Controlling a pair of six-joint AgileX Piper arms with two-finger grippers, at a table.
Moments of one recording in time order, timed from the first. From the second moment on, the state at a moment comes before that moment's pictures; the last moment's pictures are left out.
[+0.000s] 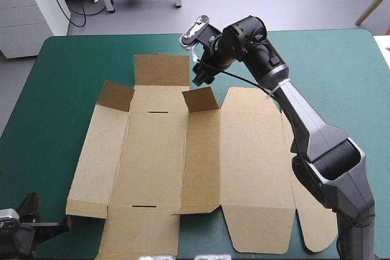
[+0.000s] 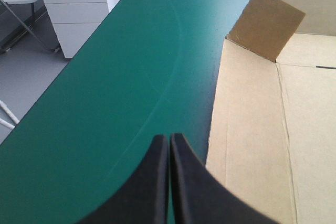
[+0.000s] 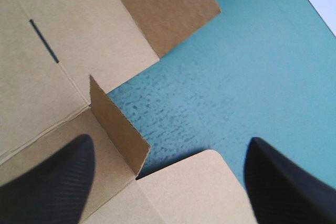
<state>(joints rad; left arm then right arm) 0.04 -0.02 -0.41 0.19 0.83 -0.18 0.57 2.05 -2.33 -0.02 1.24 -0.39</state>
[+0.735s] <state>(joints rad) 0.04 -0.02 -0.41 0.19 0.83 -0.18 0.52 1.70 -1.89 -0.16 1.17 -0.03</state>
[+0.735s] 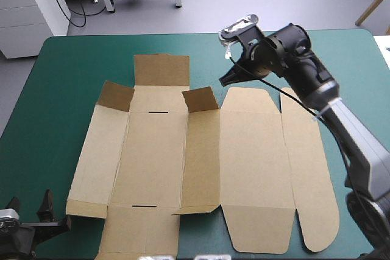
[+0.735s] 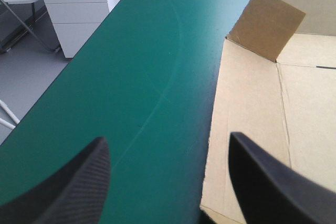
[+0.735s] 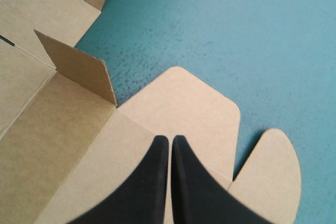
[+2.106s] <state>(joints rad) 0.54 1.23 -0.98 -0.53 1.01 0.47 0.50 0.57 -0.73 -0.16 0.82 0.13</state>
